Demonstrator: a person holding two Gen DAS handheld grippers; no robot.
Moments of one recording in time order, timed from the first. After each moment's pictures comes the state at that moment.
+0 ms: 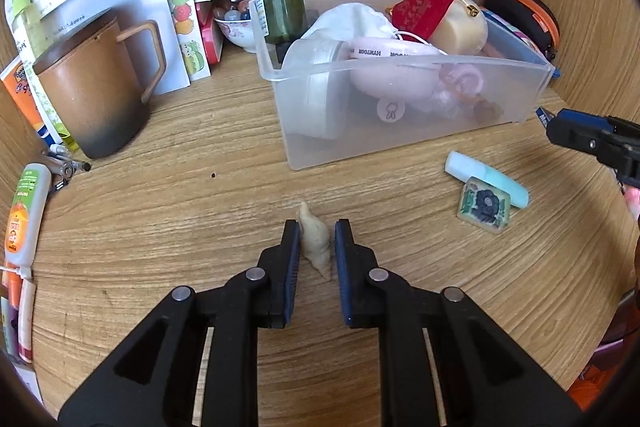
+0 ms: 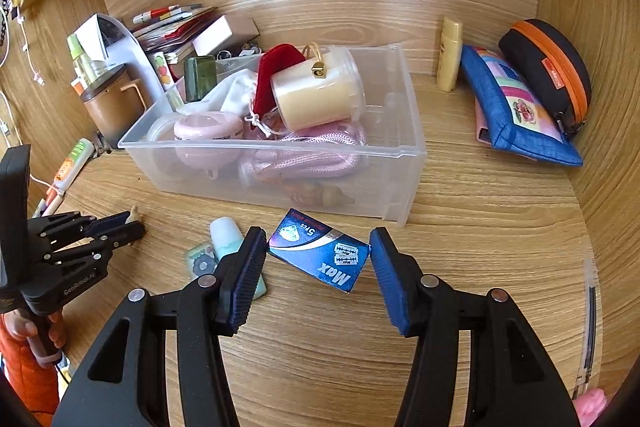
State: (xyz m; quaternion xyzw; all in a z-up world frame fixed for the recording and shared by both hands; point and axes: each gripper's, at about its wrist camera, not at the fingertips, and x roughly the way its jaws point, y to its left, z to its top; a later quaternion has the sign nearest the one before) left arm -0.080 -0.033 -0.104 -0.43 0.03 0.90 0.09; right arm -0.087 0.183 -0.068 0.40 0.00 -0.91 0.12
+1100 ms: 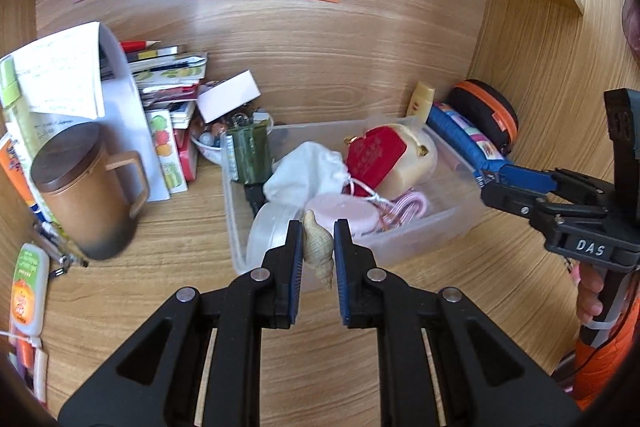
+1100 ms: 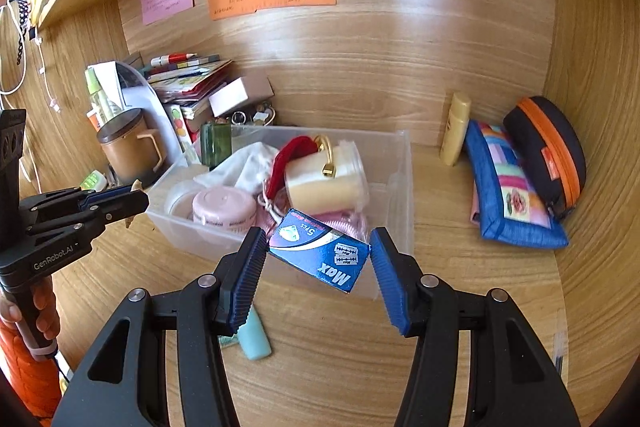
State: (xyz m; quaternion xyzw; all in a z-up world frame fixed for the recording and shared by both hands) left arm -0.103 -0.021 -0.019 -0.33 -0.02 0.93 0.14; right arm -0.109 0.178 -0.013 0.34 0.02 -0.93 0.14
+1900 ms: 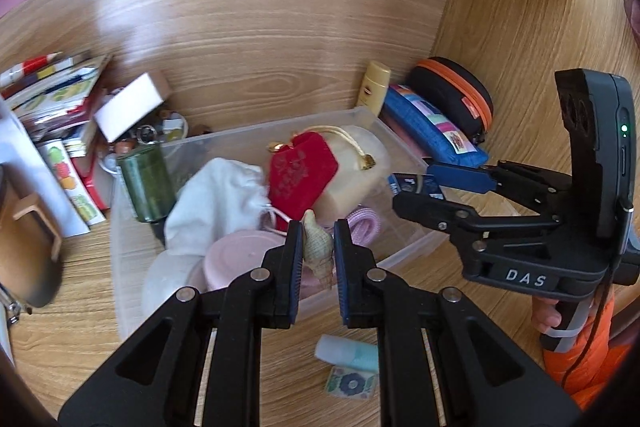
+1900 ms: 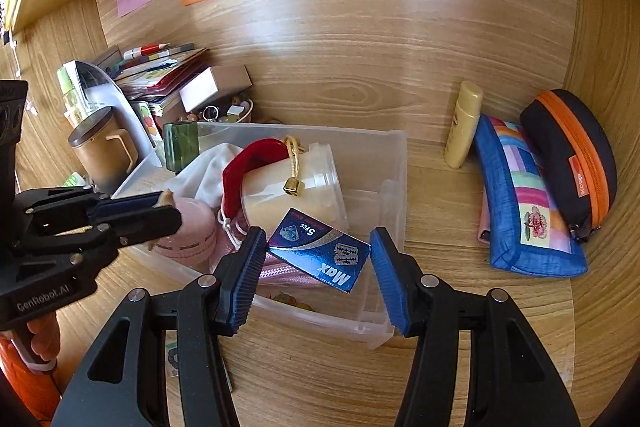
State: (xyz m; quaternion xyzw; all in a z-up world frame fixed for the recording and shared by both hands) left arm -0.152 0.039 -0.029 -0.37 0.00 0.90 0.22; right arm -0.159 0.192 -0.037 0.37 0.02 -0.92 0.15
